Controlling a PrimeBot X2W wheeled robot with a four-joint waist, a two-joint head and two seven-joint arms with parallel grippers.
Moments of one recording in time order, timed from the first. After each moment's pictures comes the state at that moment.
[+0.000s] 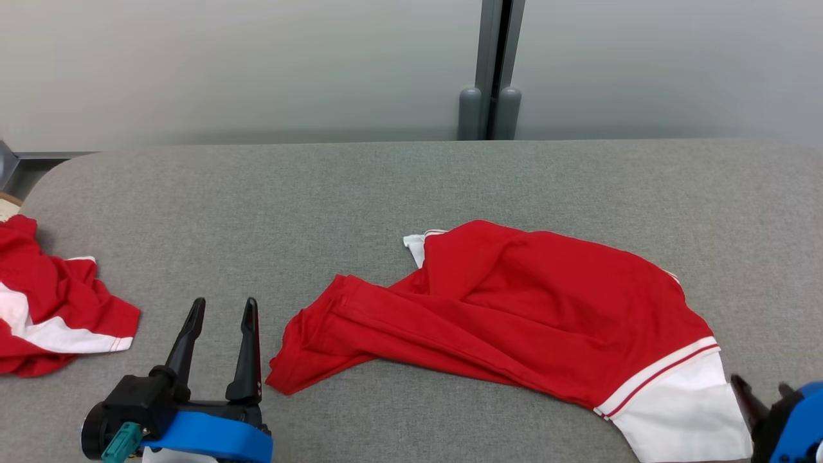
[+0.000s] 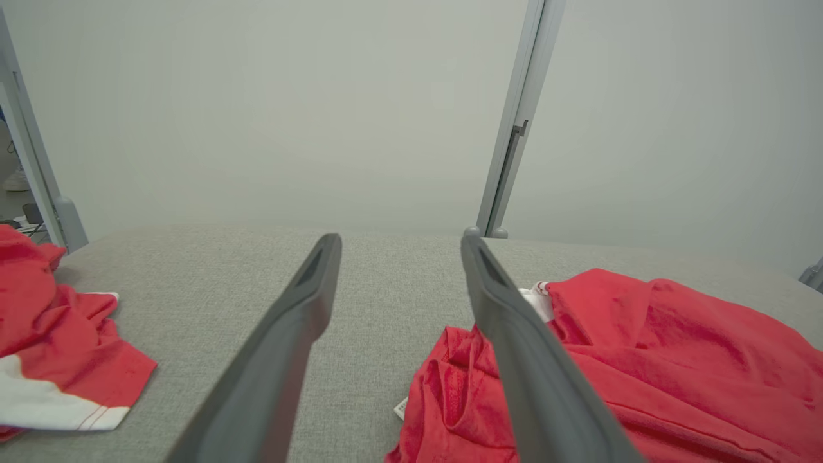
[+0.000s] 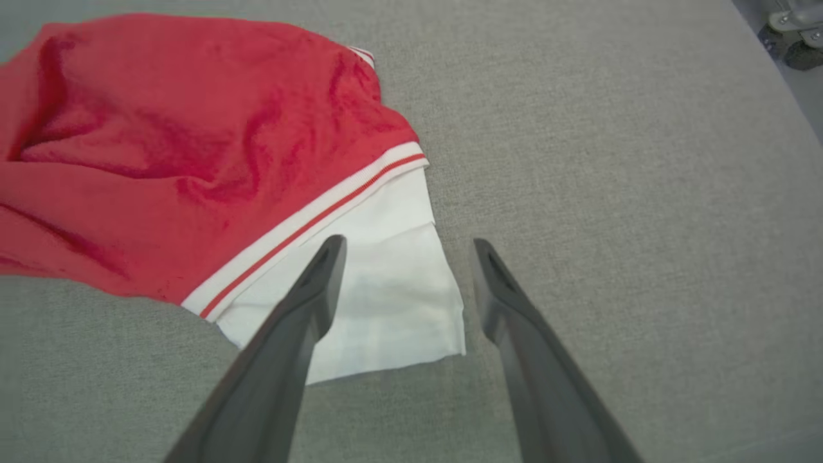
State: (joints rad) left arm -0.03 0.28 -0.29 0.10 -0.45 0.05 -0.24; right arm 0.05 -0.05 -0.38 -0.13 0.21 0.13 0.79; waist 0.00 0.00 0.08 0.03
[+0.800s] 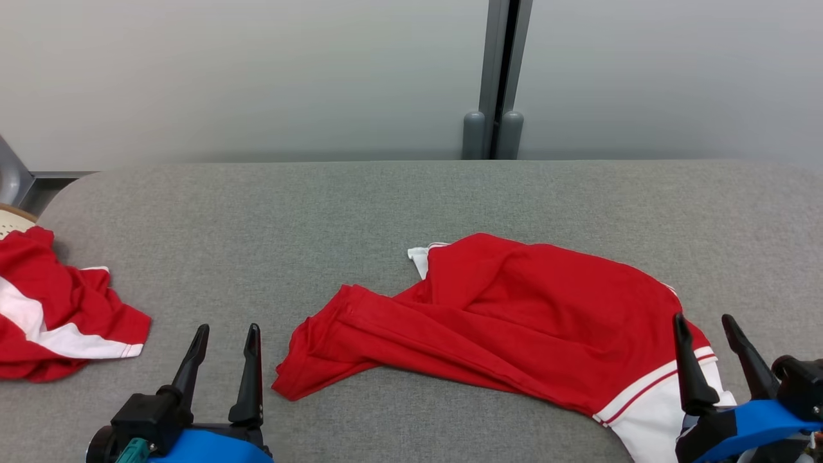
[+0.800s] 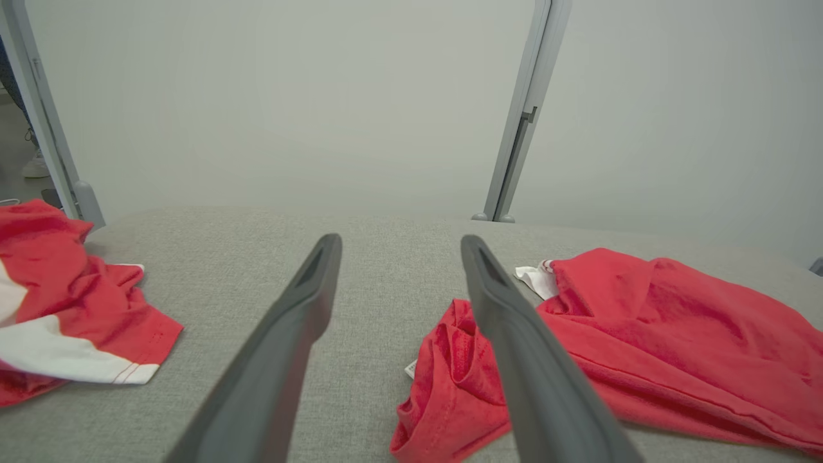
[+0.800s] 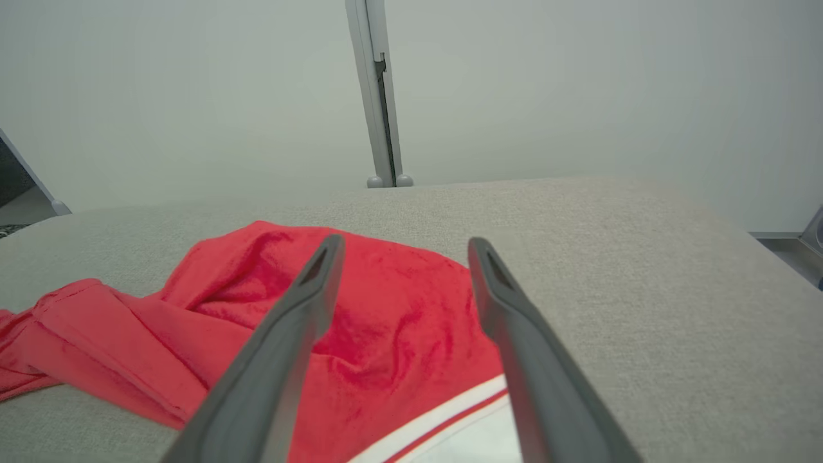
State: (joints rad) left arm 0.01 0.29 -0.30 0.13 -0.46 0.06 -0.24; right arm 0.04 -0.05 -0.15 0.01 0.16 0.13 0.01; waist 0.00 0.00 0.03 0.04
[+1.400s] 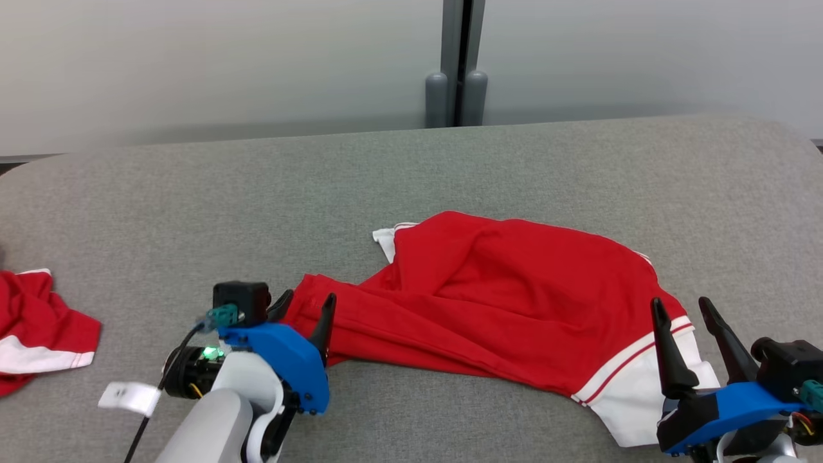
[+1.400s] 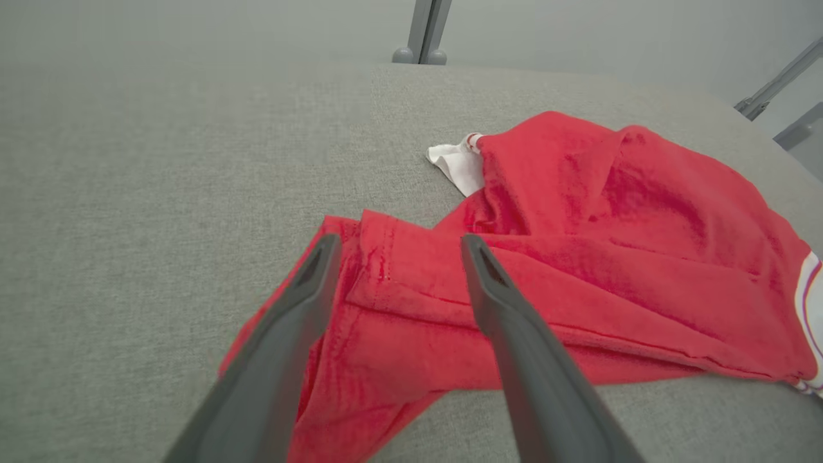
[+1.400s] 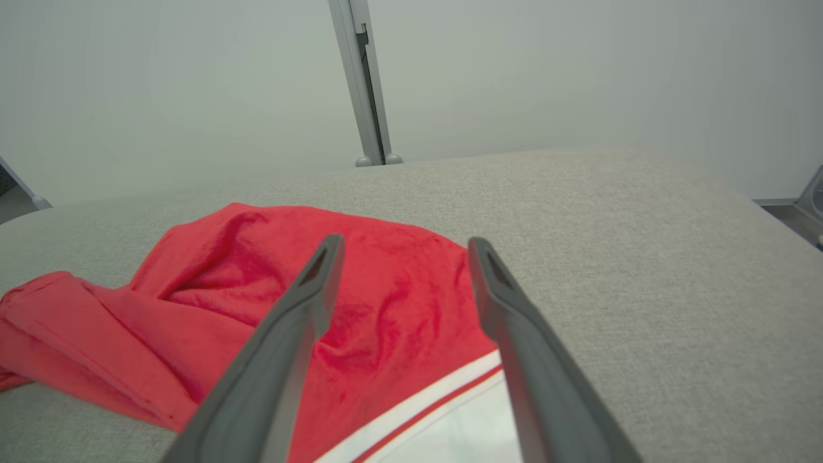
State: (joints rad) left arm -0.31 0.20 -0.43 0.39 -0.52 0.00 0.17; right arm -0.01 -0.05 -0.10 0.05 0.19 0.13 0.00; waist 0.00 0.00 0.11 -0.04
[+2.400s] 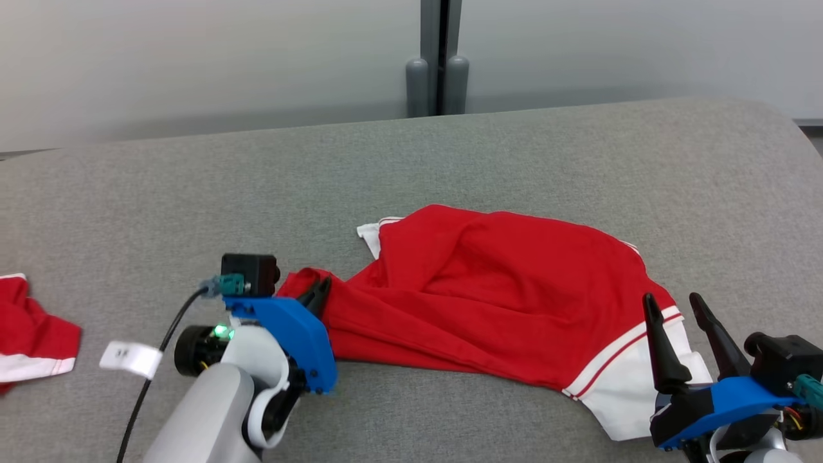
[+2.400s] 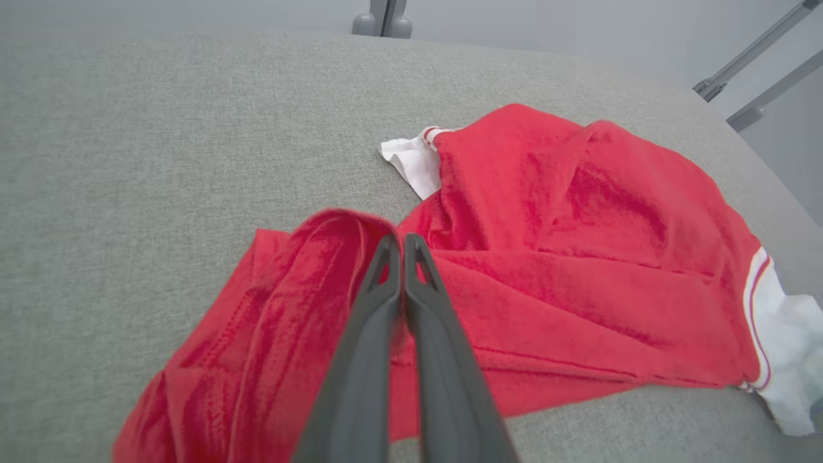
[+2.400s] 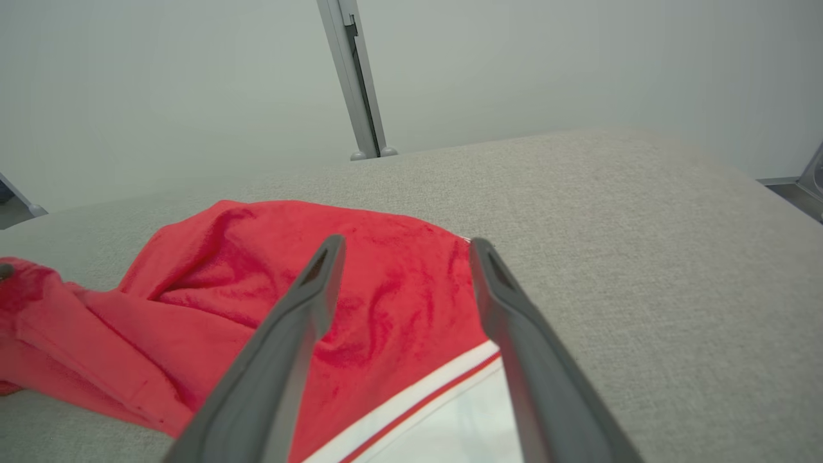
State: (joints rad) left arm -0.40 0.19 -0.45 0.44 -0.60 -0.03 0.29; right arm -0.04 -0.05 -0.08 0.09 0.22 0.13 -0.02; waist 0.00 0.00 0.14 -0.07
